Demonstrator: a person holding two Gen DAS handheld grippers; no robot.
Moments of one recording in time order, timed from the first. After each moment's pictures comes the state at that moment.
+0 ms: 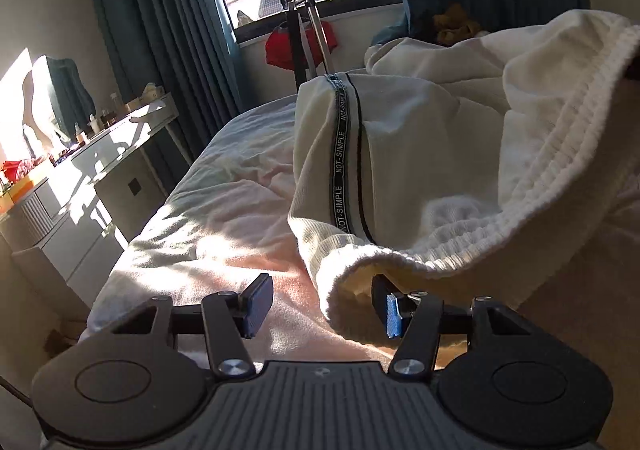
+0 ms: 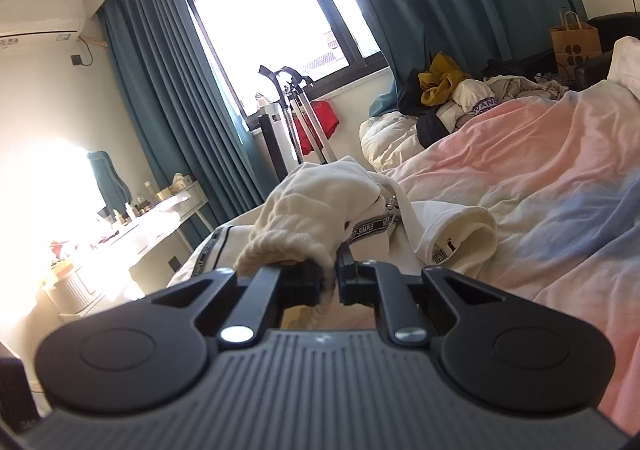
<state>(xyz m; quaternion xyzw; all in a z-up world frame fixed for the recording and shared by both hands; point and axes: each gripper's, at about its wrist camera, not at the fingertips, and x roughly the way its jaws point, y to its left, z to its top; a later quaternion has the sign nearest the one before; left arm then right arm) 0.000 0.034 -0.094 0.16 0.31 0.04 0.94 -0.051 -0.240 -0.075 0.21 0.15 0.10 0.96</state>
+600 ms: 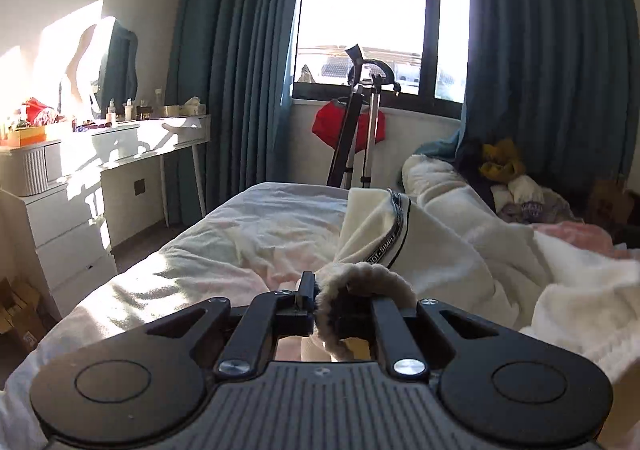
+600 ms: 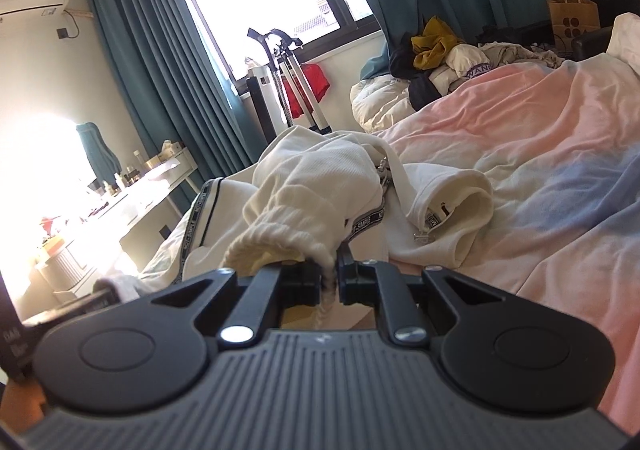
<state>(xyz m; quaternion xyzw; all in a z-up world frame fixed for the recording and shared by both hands) 0.063 0.088 -0.039 -0.06 0.18 0.08 0.98 -0.042 -0.236 -0.088 0.20 0.21 0.10 0.95</state>
